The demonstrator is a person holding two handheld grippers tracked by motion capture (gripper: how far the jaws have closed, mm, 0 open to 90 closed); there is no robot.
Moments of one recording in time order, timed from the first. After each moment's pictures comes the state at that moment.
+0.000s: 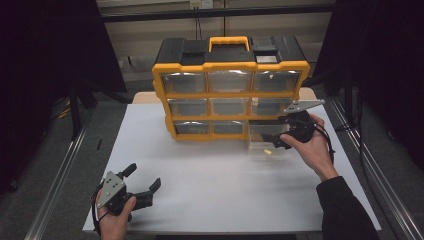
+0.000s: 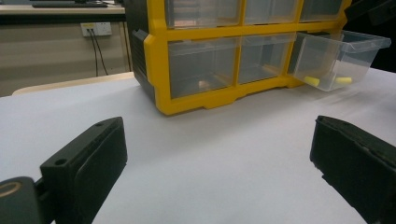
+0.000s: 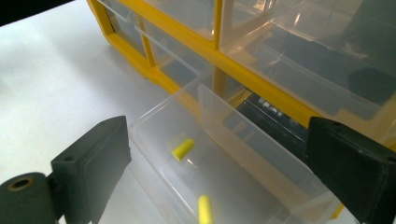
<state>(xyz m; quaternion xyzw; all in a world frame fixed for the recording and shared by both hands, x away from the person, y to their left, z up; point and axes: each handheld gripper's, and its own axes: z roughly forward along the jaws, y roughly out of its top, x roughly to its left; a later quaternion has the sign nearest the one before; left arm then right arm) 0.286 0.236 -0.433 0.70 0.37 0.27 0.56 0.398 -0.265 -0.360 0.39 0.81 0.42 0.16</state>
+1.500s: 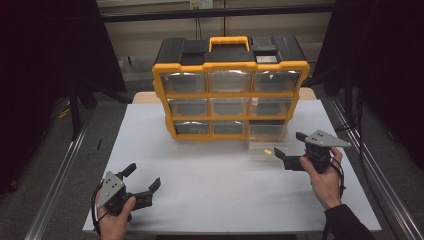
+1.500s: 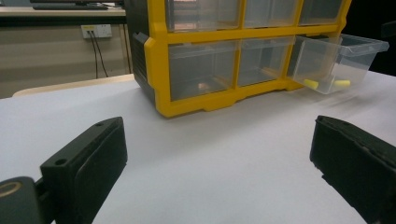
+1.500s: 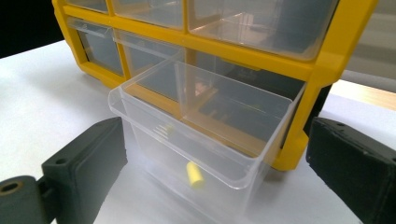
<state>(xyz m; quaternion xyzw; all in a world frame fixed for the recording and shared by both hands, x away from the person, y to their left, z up) 0.286 0.238 -0.432 0.69 0.36 0.27 0.56 0.327 -0.287 -0.403 0.43 0.71 0.49 0.27</state>
